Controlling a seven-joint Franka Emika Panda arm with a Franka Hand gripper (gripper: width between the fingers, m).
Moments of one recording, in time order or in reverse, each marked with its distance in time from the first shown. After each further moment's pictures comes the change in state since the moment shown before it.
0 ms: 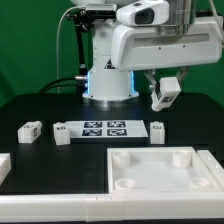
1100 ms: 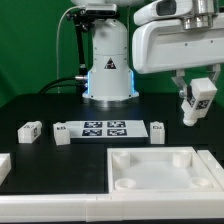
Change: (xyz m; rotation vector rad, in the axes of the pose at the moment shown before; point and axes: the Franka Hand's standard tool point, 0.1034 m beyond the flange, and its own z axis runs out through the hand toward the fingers) arm 0.087 -0.015 -0.011 0.025 0.271 -0.071
